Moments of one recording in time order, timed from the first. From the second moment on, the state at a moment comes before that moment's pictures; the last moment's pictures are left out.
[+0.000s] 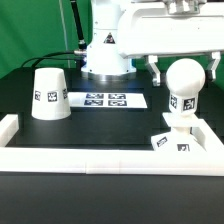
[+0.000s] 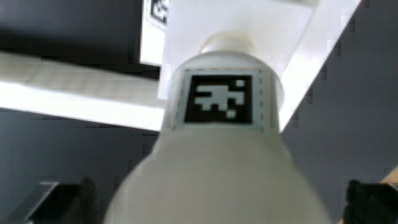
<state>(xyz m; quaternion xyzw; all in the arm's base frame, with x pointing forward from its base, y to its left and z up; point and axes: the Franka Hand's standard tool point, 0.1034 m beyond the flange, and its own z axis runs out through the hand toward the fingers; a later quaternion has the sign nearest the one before) 0.606 0.094 0.128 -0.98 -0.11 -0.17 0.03</state>
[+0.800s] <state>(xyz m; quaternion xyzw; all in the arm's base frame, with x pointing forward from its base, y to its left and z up) 0.609 0.093 0.126 -0.99 -0.11 -0.01 0.04</state>
